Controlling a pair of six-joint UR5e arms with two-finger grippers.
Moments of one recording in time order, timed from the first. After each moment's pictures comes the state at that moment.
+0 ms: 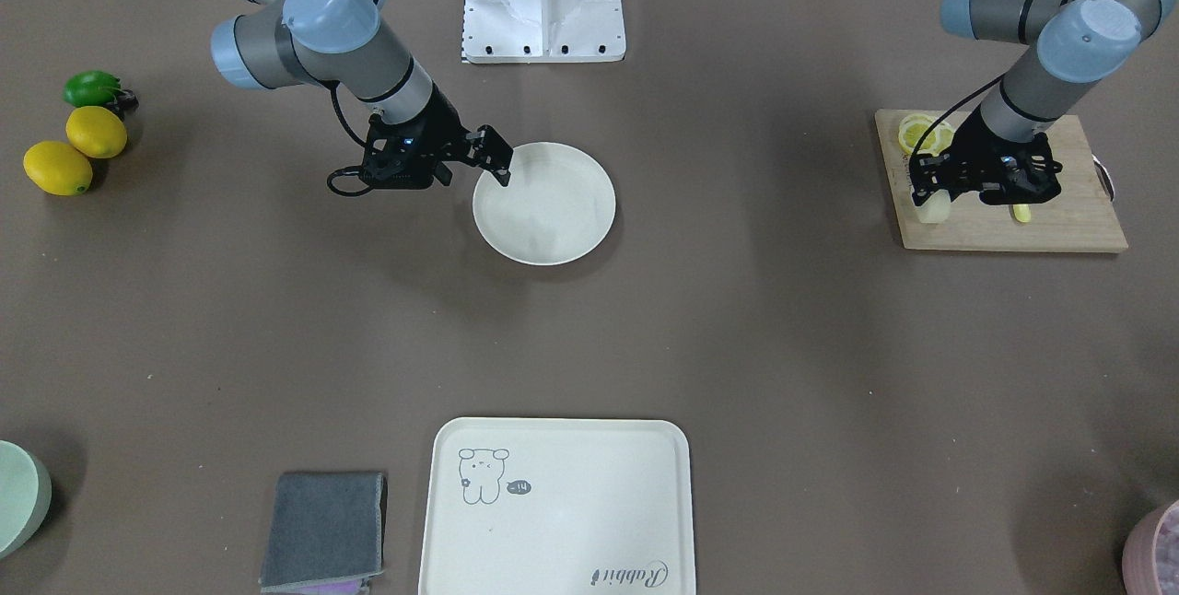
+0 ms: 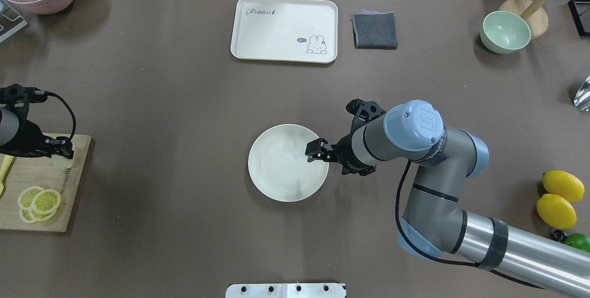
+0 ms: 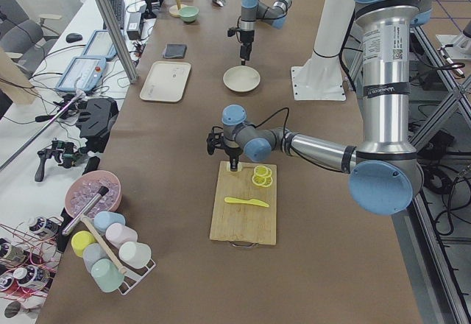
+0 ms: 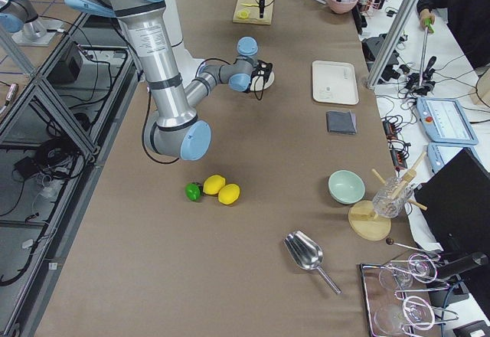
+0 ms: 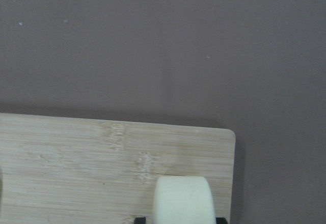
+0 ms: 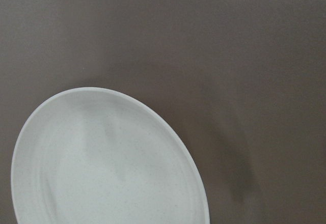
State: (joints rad) left arm -0.85 -1.49 -1.77 -2.08 -2.12 -0.94; right arm 0.48 -1.13 1.70 -1.03 1.95 1.61
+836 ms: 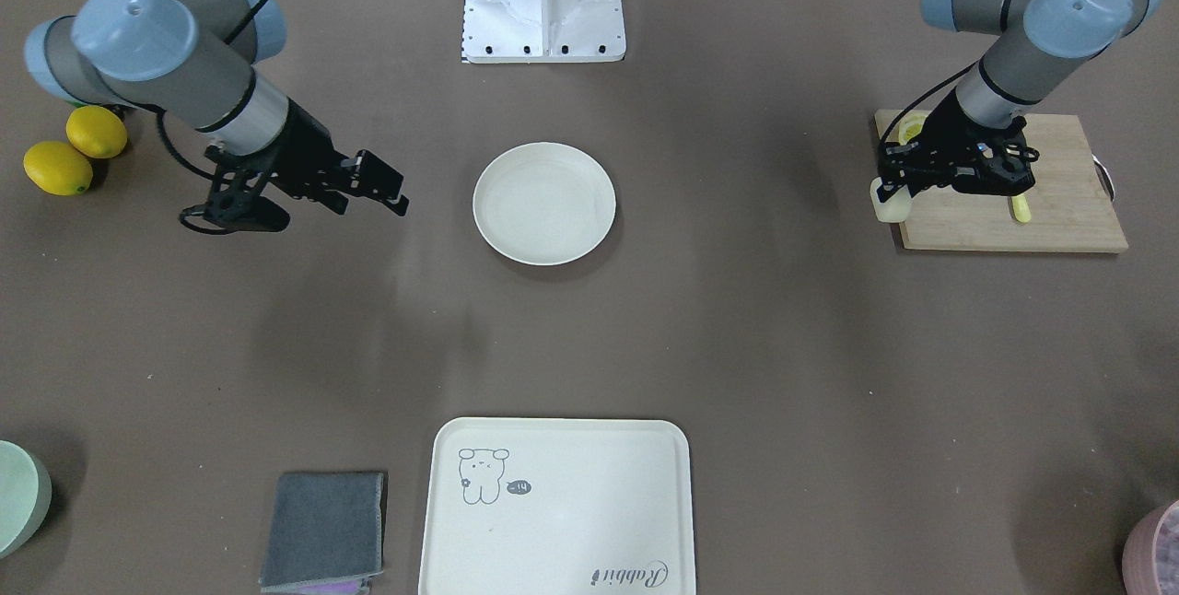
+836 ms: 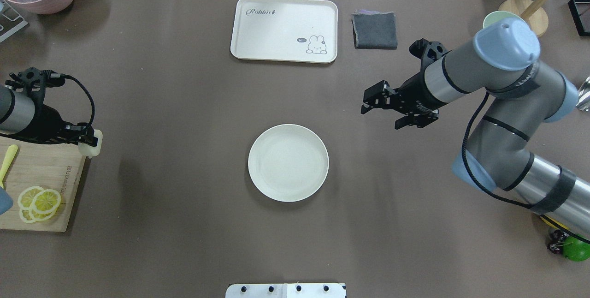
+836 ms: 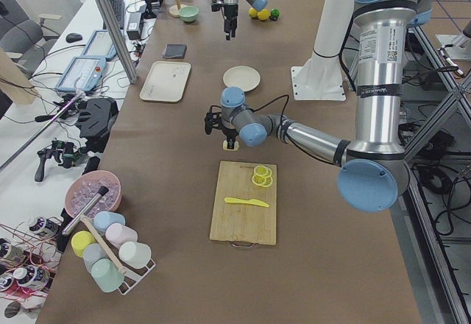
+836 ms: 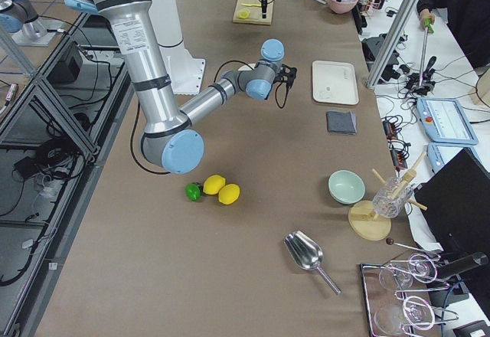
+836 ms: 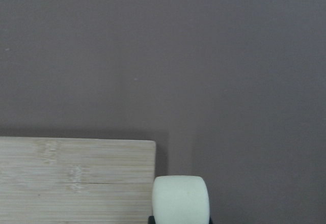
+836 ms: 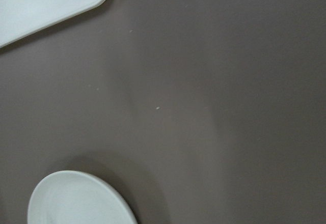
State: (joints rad) left arm -0.85 -1.59 -1.84 -2.06 -2.16 -1.02; right arm 0.81 -1.27 1.76 -1.04 2.27 1.42
